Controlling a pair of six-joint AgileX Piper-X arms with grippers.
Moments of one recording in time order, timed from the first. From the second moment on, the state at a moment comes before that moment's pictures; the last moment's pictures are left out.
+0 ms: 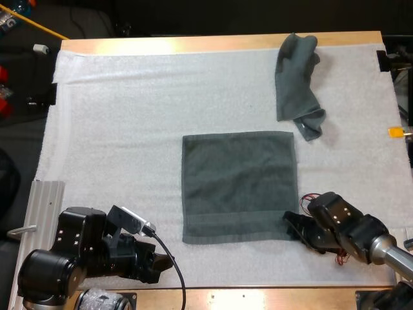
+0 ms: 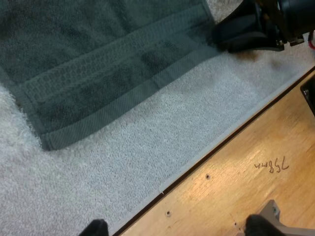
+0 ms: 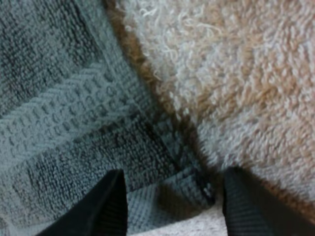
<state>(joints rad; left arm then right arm) -0.21 0.59 -0.75 1.44 0.65 -1.68 0.62 1.16 -0.38 0.51 -0.16 -0.73</state>
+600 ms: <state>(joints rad) -0.21 0.59 -0.75 1.32 0.66 -1.67 0.62 1.13 -0.37 0.52 -0.14 -0.77</state>
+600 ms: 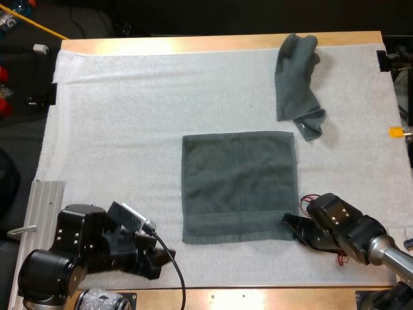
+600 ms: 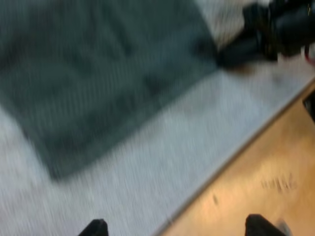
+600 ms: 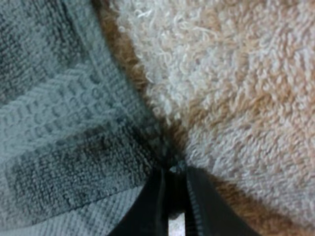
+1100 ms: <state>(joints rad) -0.21 0.65 -0.54 1.12 0.67 -1.72 0.62 0.96 -0.37 0.67 -0.08 -0.83</state>
